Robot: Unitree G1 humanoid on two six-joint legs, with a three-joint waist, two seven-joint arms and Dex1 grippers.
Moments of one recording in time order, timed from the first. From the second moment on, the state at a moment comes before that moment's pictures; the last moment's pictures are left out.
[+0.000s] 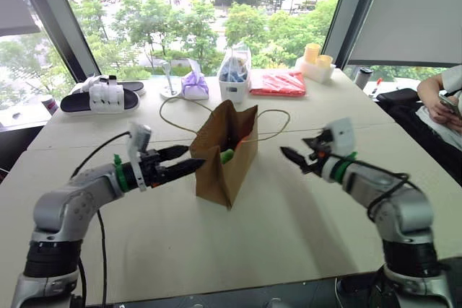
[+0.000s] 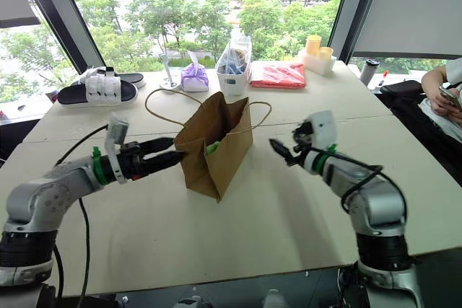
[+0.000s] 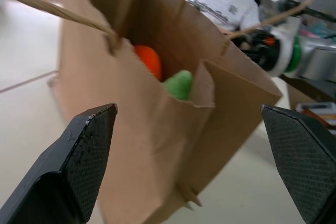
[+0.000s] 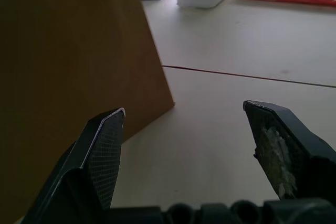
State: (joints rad) left arm -0.44 0.62 0.15 -0.17 -0.83 0.82 -0.88; right arm -0.48 -0.44 -0.09 -0.24 0.43 0.83 0.40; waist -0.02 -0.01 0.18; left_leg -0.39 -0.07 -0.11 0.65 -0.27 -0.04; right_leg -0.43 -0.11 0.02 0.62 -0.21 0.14
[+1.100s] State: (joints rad) left arm -0.37 0.40 0.02 -0.42 -0.59 0.83 -0.39; right arm -0.57 -0.22 0.14 -0.25 0.37 0.79 0.41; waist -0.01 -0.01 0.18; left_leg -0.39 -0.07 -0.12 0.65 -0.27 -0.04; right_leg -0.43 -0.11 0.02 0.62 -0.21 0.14
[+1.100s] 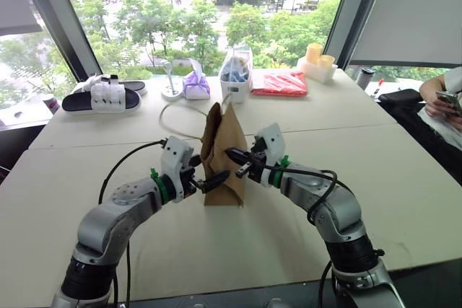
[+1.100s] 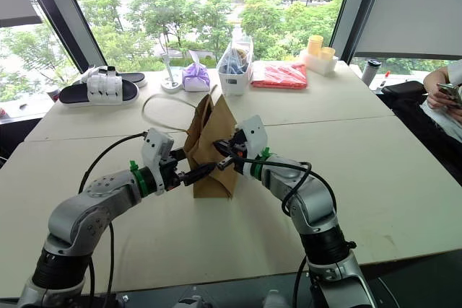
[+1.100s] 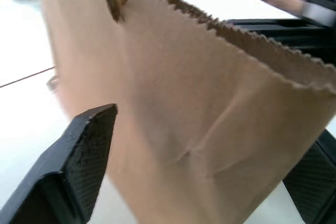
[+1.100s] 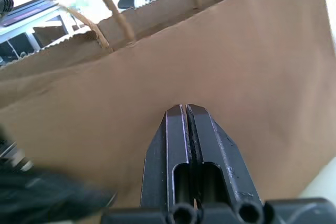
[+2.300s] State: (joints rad) left arm -1.18 0.37 -0.15 1.10 -0.28 0.11 -1.56; right arm -0.40 -0.74 -0.58 -0.74 0.82 1.22 0.39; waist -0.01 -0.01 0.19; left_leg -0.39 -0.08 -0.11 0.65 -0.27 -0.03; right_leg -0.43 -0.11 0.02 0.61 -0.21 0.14
